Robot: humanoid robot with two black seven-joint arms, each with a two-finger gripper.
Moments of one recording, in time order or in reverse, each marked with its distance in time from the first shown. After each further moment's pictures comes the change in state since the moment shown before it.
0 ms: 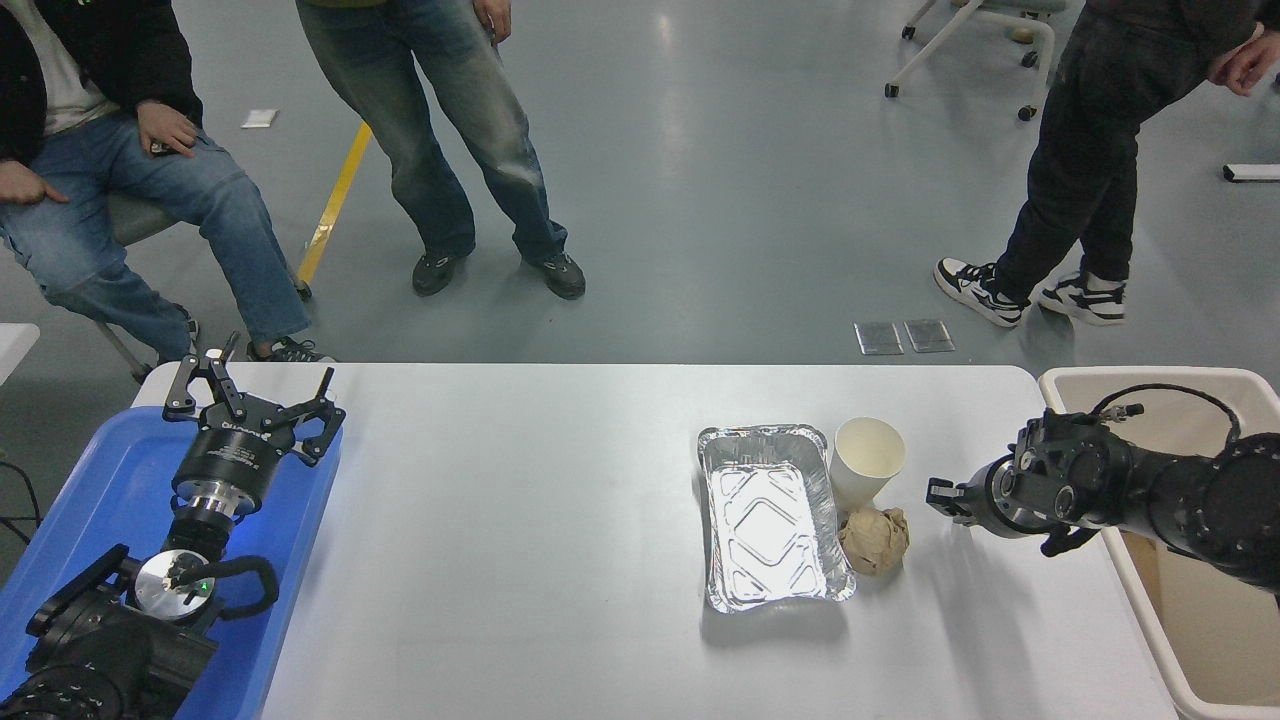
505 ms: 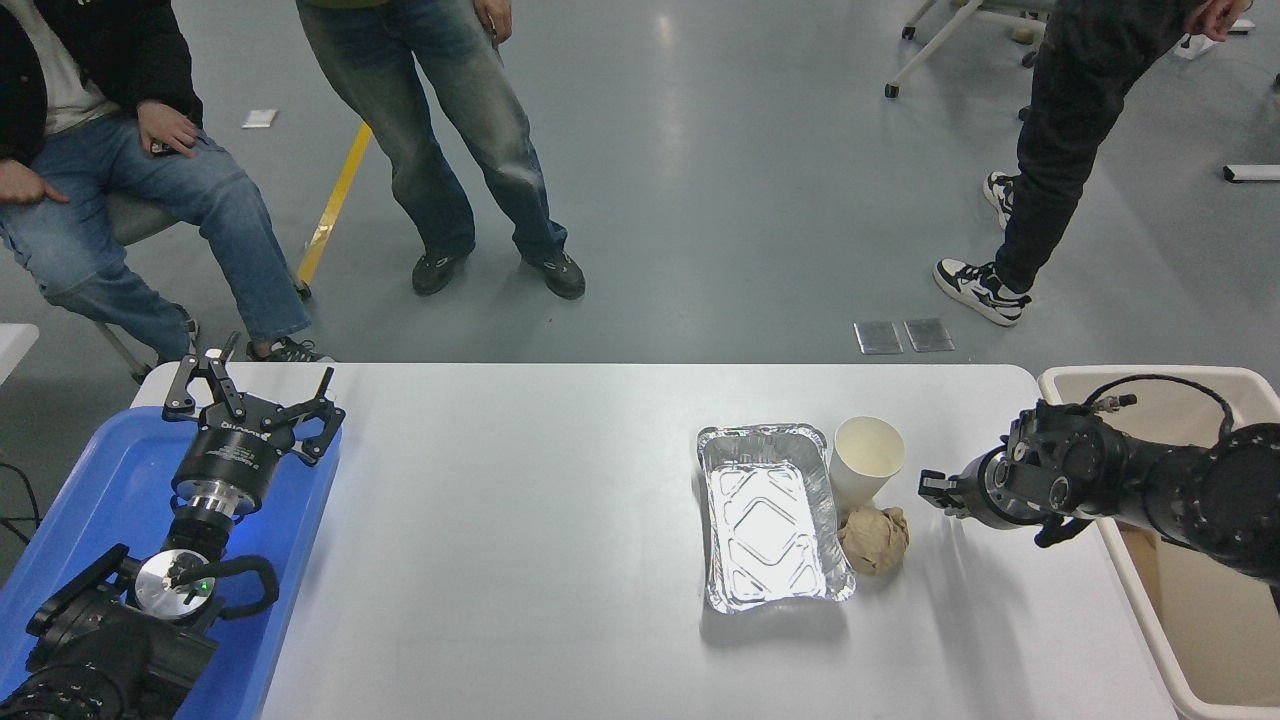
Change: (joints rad) left arm 0.000 0.001 0.001 0.000 0.000 0.000 -0.001; right arm 0.098 -0.024 -0.007 0.062 0.001 0.026 0.001
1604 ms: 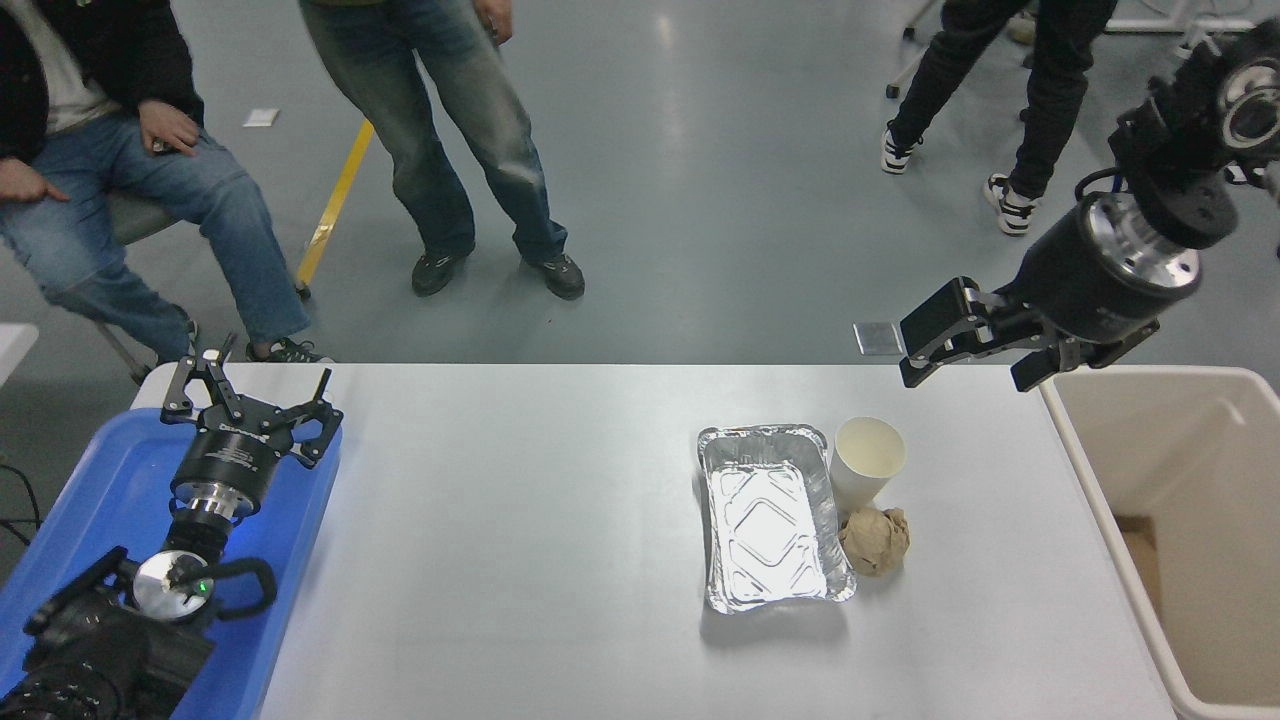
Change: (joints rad) left arm 0.001 0.002 0.000 0.000 -0.001 0.000 -0.002; right arm 1.155 -0.273 -0.072 0.948 -0.038 0.492 -0.042
